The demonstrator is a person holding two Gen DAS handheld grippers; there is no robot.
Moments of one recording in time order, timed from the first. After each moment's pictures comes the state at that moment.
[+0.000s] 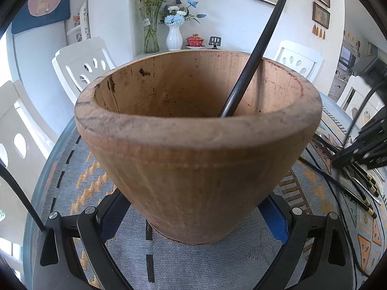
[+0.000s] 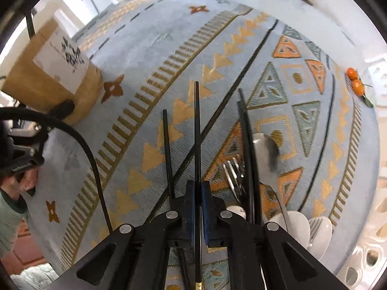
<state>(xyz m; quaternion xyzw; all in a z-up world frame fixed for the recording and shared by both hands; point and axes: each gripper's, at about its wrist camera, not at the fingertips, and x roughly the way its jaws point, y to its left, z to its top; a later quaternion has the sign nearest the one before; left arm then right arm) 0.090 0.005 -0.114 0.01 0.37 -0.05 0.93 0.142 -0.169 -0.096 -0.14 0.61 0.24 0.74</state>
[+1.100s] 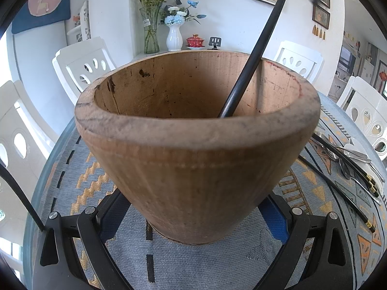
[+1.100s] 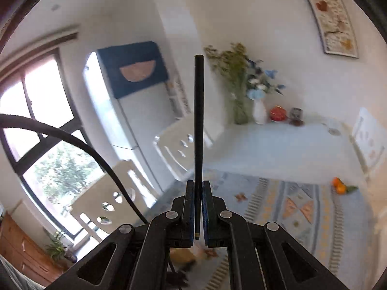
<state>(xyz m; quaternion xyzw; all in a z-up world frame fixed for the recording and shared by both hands) 0.090 0.005 -0.113 0.01 0.37 -0.05 0.93 0.104 -0.163 0.149 0.08 0.27 0.32 0.90</state>
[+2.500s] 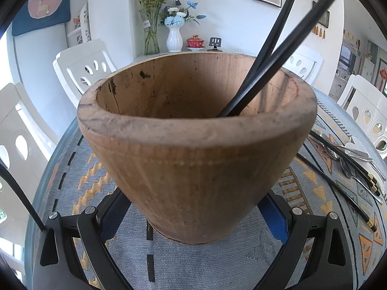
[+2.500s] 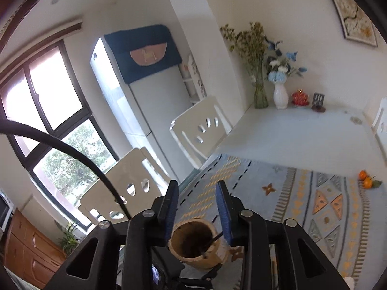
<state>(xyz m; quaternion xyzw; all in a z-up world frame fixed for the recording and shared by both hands) 0.087 0.001 -0.111 0.02 0.37 -0.05 0.93 0.120 -0.132 0.126 0.08 0.31 0.34 0.89</state>
